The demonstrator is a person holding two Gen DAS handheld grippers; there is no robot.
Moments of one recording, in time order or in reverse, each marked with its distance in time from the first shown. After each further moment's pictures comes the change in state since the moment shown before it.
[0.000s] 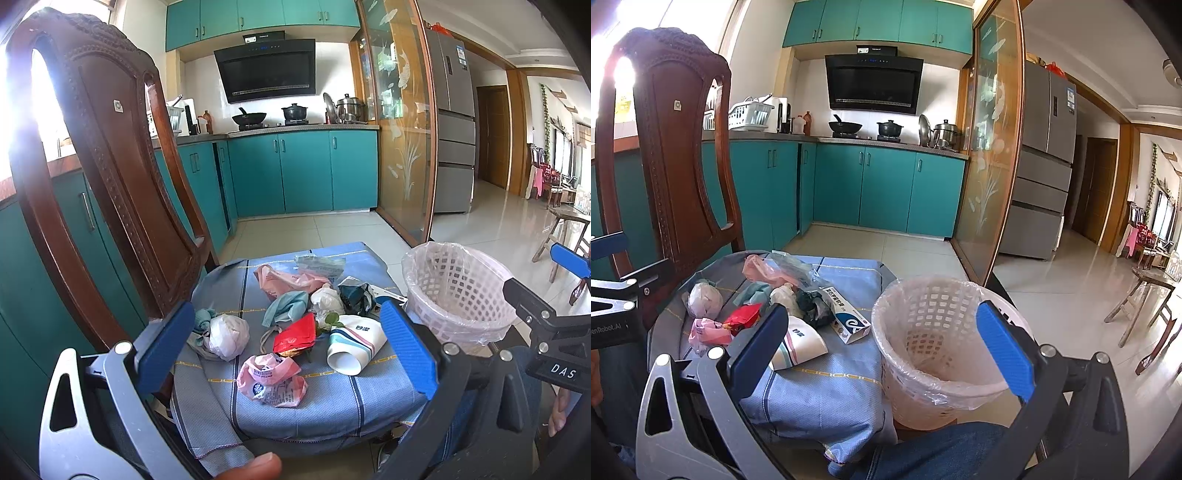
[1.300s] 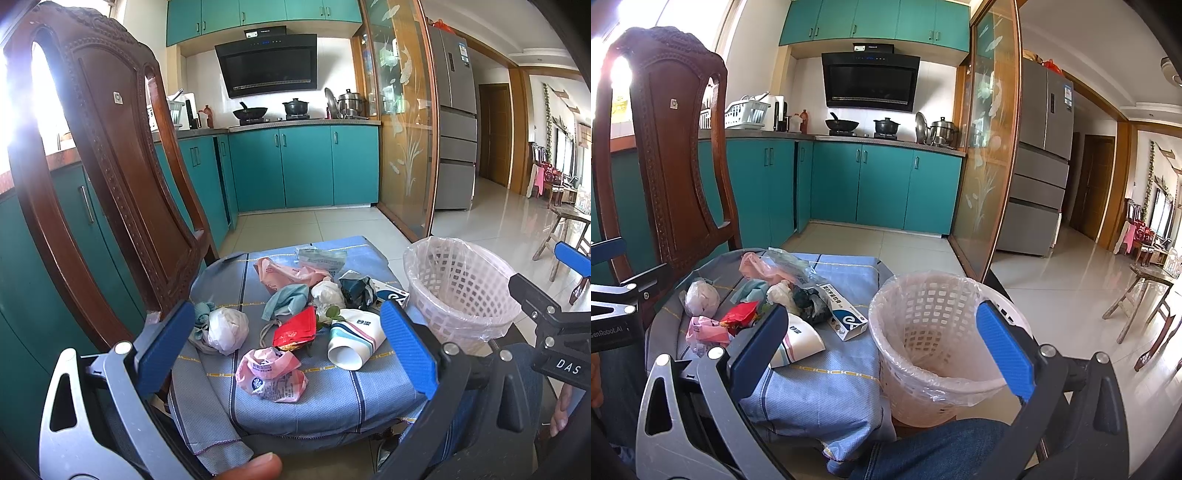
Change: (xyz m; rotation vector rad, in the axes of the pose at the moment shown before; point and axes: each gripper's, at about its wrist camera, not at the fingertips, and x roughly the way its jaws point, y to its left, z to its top) left arm 0.003 0.002 -0.005 0.001 0.019 0.002; right arm 0.001 -0.002 -0.002 0.006 0.012 -0.010
